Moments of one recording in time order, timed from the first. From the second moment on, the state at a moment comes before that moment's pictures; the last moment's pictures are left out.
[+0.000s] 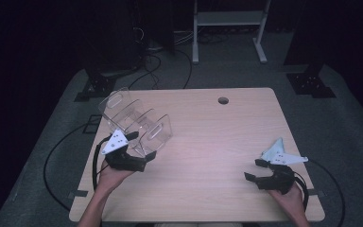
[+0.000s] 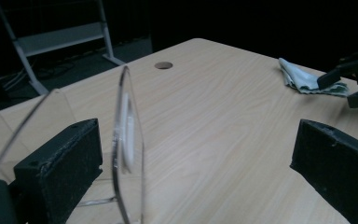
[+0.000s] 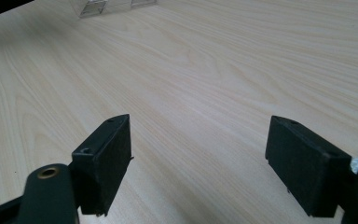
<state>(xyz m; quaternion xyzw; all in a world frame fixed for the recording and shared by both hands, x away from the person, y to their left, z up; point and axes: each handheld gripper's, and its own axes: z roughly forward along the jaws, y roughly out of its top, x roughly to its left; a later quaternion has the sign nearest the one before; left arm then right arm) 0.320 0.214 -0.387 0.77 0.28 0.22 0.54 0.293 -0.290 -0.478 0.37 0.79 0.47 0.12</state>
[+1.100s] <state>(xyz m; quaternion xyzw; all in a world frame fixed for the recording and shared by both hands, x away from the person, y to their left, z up) 0.384 0.240 -0.410 0.79 0.35 0.22 0.45 0.290 -0.293 -0.476 0.37 0.79 0.48 0.12</state>
